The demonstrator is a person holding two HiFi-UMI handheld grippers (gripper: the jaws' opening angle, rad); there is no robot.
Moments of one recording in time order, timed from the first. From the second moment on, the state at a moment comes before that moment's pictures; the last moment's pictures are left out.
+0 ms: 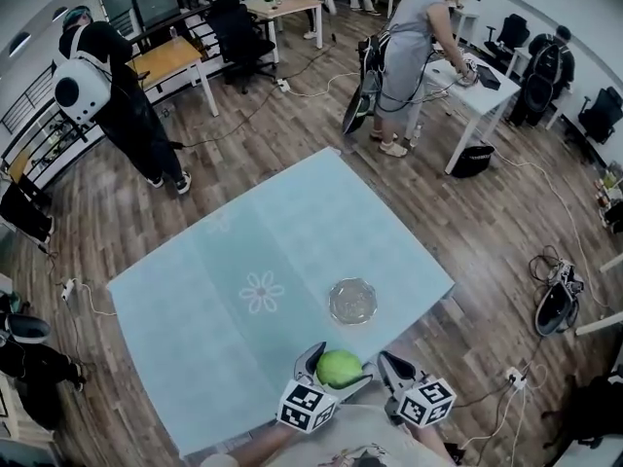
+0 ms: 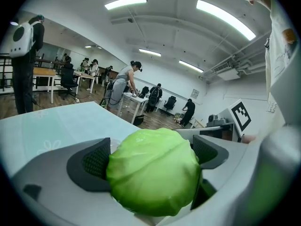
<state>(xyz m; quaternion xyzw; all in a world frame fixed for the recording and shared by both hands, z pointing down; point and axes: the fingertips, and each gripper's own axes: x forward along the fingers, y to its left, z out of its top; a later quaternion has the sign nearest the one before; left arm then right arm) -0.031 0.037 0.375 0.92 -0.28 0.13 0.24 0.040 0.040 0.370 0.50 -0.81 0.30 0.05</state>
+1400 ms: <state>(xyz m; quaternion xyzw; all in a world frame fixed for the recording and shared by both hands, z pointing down) 0.046 -0.040 0.443 0.89 -0.36 0.18 0.23 0.106 -0.030 0.436 0.41 -0.85 0.28 0.15</state>
